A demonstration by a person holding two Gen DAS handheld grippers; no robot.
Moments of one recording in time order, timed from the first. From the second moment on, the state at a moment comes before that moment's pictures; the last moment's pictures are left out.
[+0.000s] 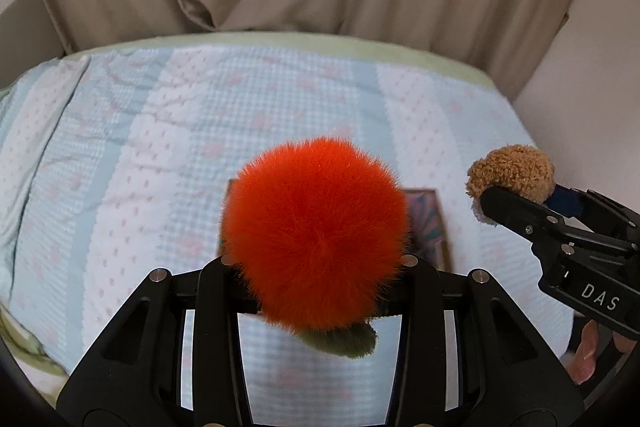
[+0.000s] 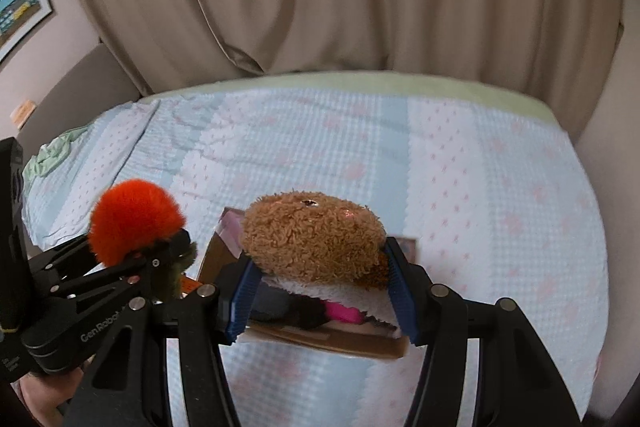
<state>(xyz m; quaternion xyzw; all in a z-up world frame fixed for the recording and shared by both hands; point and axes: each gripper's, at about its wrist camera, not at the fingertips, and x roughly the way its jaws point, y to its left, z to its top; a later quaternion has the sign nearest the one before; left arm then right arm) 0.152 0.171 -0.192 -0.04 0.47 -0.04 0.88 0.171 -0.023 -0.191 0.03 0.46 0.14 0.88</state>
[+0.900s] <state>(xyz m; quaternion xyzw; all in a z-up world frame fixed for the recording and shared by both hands) 0.245 0.204 -0.395 -0.05 0.64 -0.06 0.76 0.264 0.018 -0.364 0.10 0.62 0.12 0.77</state>
